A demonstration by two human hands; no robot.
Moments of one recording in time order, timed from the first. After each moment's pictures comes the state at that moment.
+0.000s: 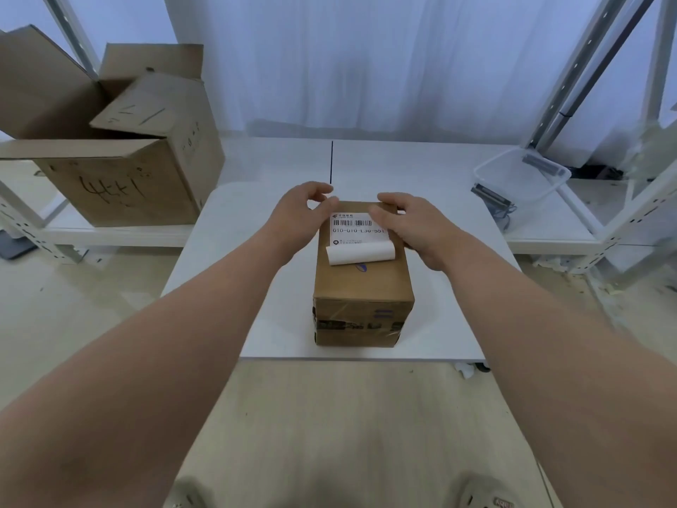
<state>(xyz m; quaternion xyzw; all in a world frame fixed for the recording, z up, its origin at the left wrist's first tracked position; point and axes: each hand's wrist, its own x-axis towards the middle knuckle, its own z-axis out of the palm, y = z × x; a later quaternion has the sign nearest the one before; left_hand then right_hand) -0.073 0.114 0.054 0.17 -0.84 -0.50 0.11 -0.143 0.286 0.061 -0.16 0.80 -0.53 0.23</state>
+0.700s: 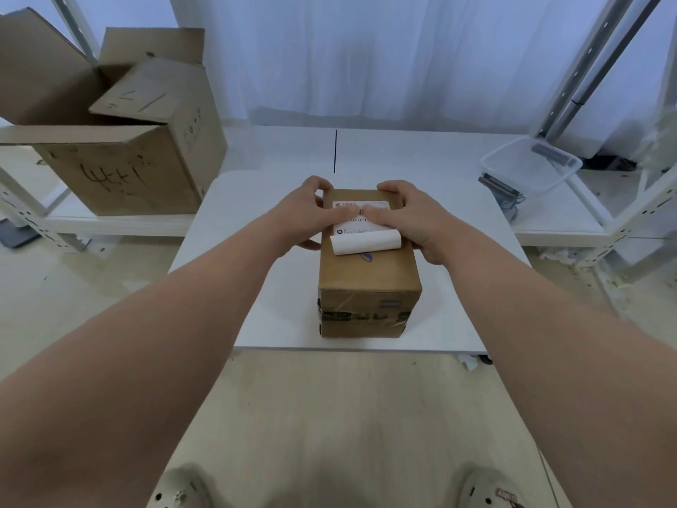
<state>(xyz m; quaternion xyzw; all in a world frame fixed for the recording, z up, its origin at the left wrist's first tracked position) -0.065 0.117 0.060 0.18 -0.82 -0.54 -0.02 -0.138 0.281 0.056 -0.14 0.79 -0.54 0.25</state>
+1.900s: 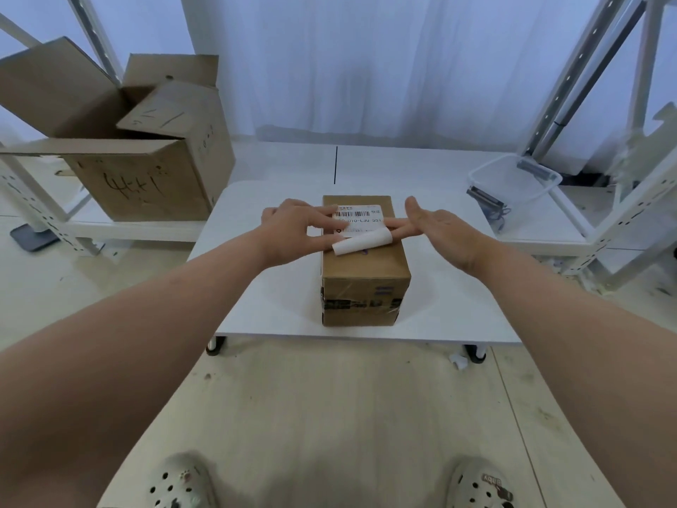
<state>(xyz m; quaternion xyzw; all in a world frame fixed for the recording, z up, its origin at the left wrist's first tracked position) -0.019 0.117 0.069 0.04 -0.98 -0.22 0.01 -0.104 0.340 0.087 -0.30 0.85 -0.37 0.22</state>
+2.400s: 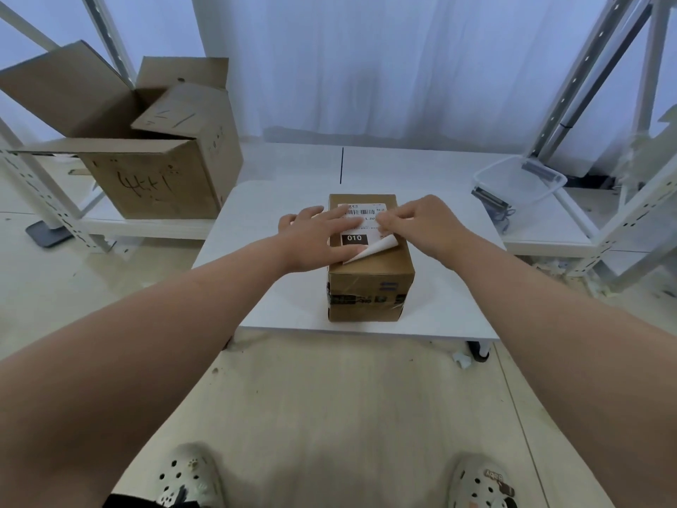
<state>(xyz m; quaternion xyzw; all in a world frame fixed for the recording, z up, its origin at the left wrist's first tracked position) -0.013 0.135 0.066 0.06 -0.99 -0.14 -0.06 -0.093 0.313 0.088 -0.27 0.87 -0.38 0.13</state>
